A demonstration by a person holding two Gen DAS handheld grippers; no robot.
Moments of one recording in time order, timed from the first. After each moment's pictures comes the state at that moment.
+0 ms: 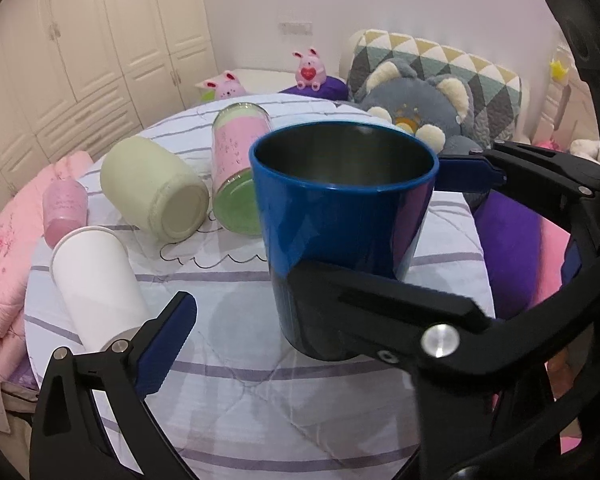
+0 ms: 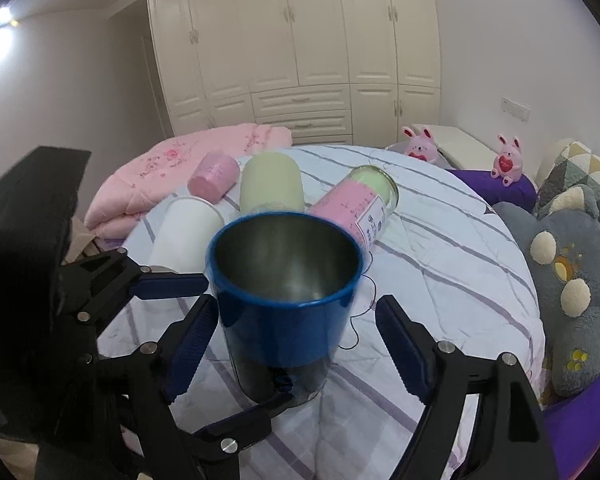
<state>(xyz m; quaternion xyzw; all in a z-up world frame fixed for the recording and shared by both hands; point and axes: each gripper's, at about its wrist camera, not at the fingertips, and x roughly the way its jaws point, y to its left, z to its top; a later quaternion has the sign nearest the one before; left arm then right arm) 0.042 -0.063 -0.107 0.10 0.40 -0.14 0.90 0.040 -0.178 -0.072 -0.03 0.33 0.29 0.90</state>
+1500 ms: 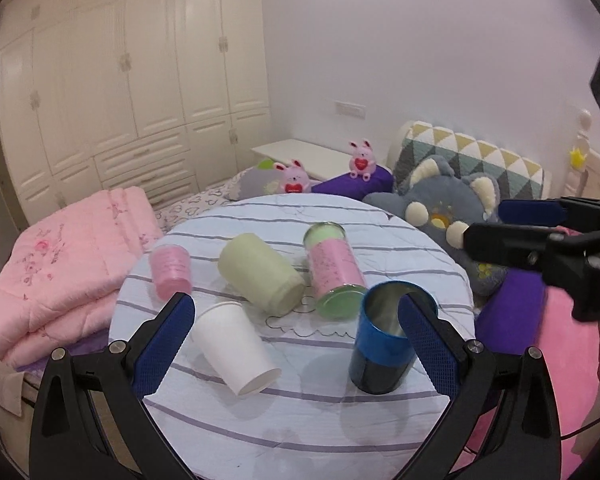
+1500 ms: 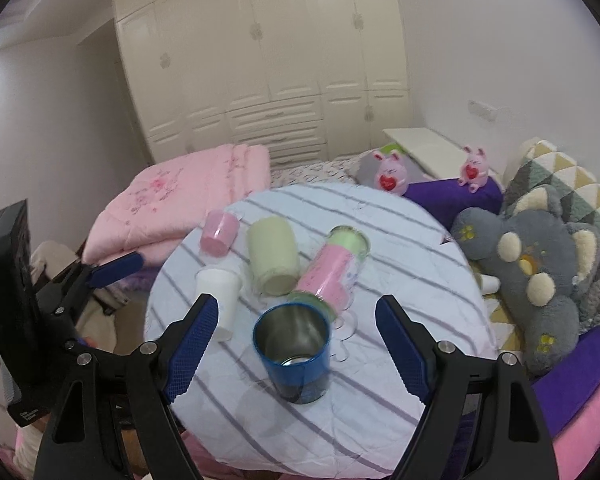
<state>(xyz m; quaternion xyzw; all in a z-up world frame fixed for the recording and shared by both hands) 0.004 -0.001 -0.001 0.04 0.28 -0.07 0.96 0.019 -0.190 0.038 0.00 0.33 0.22 0.92</state>
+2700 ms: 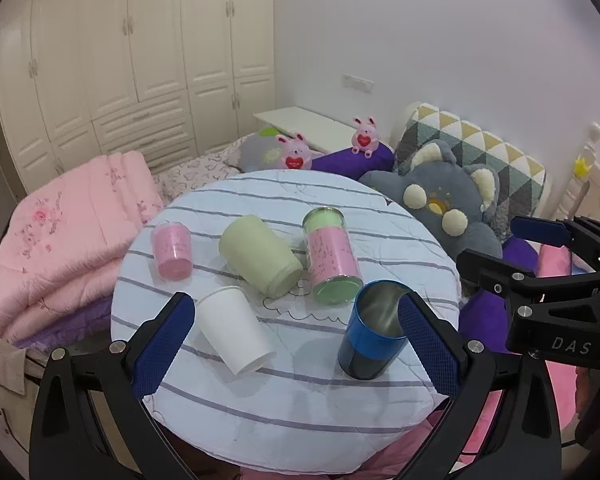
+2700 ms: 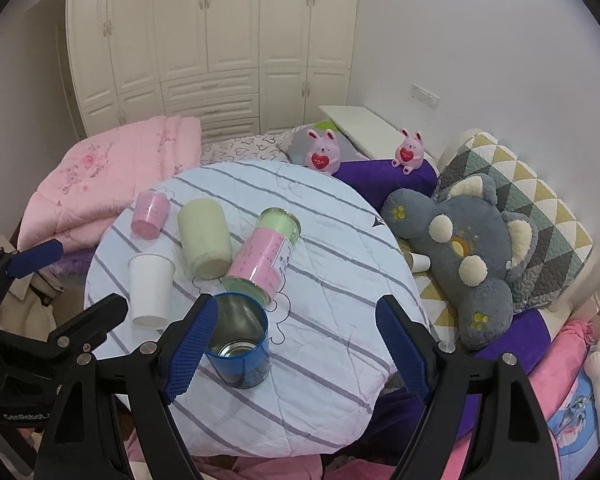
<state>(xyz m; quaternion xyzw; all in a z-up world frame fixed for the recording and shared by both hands) 0.015 0.001 0.025 0.02 0.35 -0.07 0.93 0.027 -0.181 0.047 -0.06 0.39 0.11 0.91</state>
